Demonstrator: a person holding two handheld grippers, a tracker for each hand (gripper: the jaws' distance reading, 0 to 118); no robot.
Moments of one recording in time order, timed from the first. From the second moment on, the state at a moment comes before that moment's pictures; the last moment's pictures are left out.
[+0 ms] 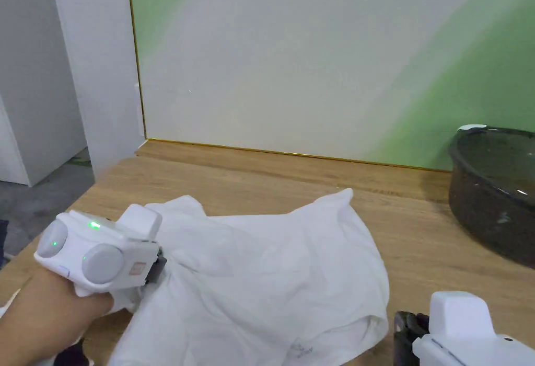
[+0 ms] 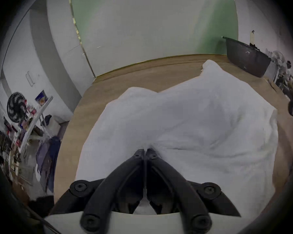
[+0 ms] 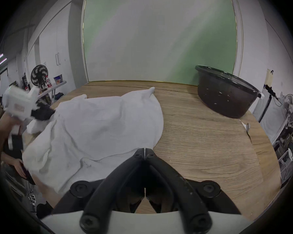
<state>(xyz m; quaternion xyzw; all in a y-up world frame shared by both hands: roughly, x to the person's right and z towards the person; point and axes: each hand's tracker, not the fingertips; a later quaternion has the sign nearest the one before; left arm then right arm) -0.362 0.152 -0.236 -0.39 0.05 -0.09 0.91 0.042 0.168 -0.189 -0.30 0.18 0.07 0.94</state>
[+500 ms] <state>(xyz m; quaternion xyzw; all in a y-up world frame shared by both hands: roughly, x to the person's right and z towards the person) -0.256 0.140 -0.480 -0.35 -0.03 -0.25 0.90 0.039 0.166 -0.211 -0.30 0.14 0.09 0.94</state>
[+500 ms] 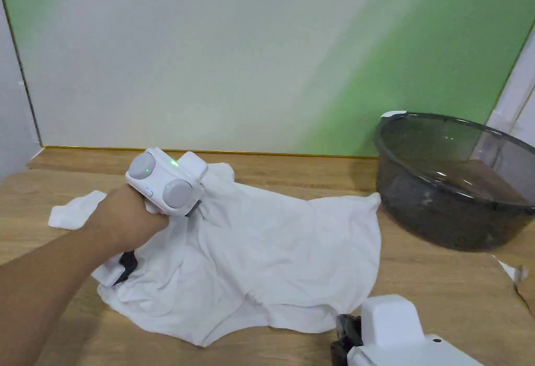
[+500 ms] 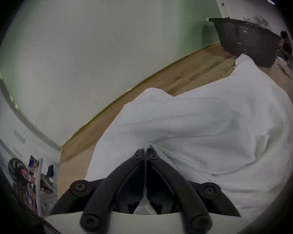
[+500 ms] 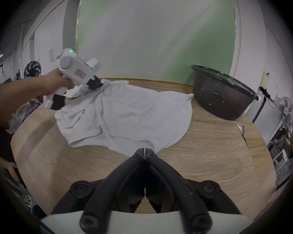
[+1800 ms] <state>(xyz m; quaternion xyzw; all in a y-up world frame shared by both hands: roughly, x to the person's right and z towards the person) -0.253 0.157 -0.156 -0.12 0.12 -0.01 0.99 0.015 0.160 -0.246 -0.23 0.13 0.07 0.96</state>
